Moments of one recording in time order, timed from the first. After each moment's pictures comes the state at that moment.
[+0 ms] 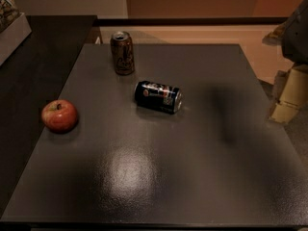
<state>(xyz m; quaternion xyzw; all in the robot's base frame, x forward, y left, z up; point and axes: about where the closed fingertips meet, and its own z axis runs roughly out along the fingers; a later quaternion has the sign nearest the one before) 0.438 -0.217 0.976 -0.60 0.78 -0.03 0.16</state>
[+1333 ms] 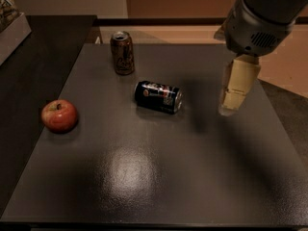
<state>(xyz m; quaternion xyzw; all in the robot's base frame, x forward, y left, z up) 0.476 -0.141 0.966 -0.66 0.74 -0.01 0.16</state>
